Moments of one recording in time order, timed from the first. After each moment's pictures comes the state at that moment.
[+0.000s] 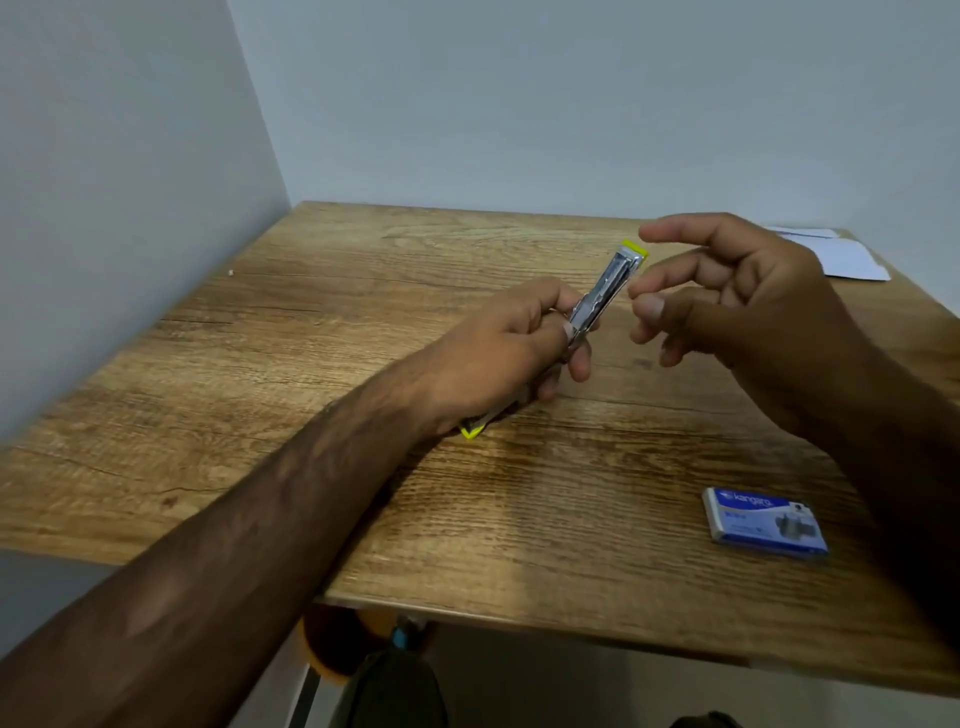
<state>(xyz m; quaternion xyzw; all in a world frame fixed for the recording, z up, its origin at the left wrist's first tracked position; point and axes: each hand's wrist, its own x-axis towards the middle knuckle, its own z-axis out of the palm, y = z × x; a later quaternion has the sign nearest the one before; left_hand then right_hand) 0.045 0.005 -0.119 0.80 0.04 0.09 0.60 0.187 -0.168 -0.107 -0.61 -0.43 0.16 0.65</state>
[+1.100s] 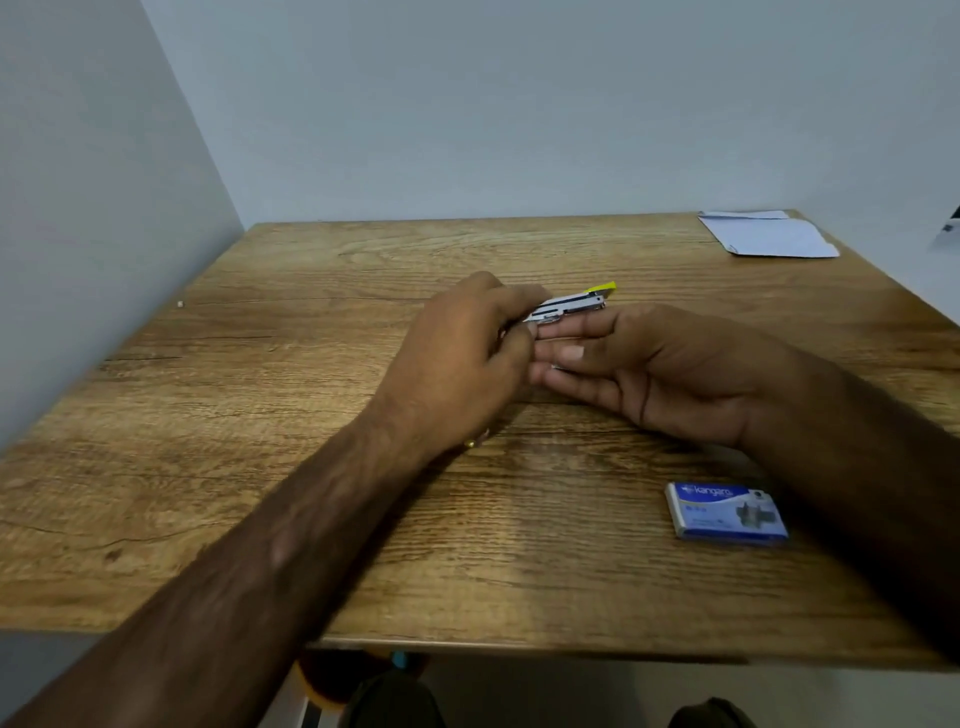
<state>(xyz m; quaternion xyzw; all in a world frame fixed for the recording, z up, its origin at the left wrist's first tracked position) 0.055 -0.004 -0.122 0.92 0.04 0.30 0.25 0.167 -0.154 -0.118 -0.48 -0.21 0.52 0.68</state>
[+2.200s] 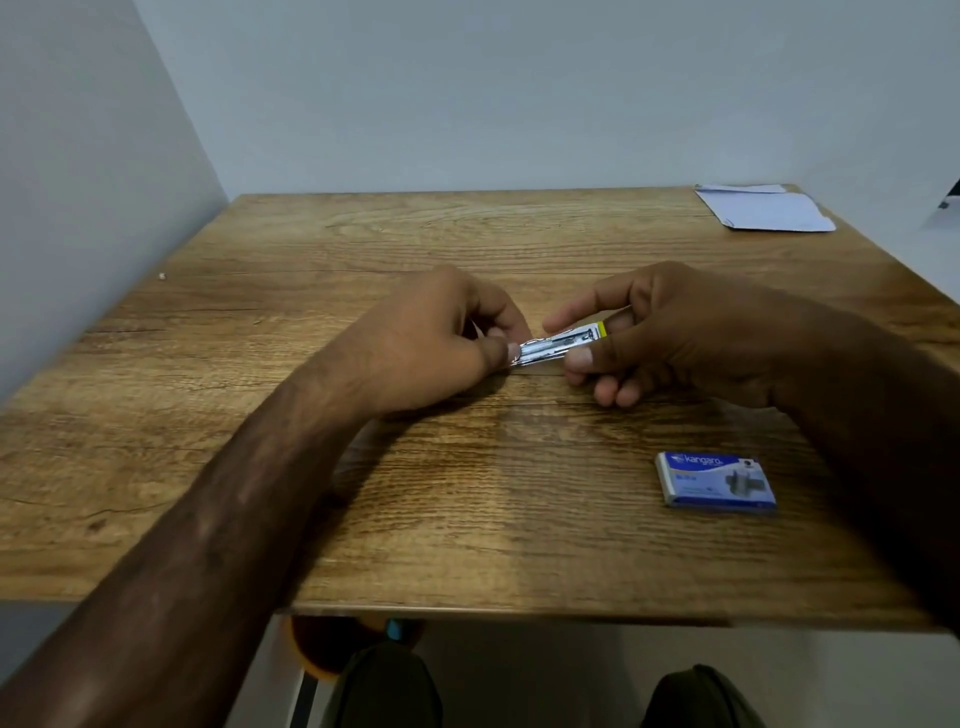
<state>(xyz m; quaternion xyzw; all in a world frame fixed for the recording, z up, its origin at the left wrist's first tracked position) 0.040 0.009 -0.107 0.94 0.09 0.10 0.30 0.182 -0.173 -0.108 -0.69 -0.31 0.42 0.50</state>
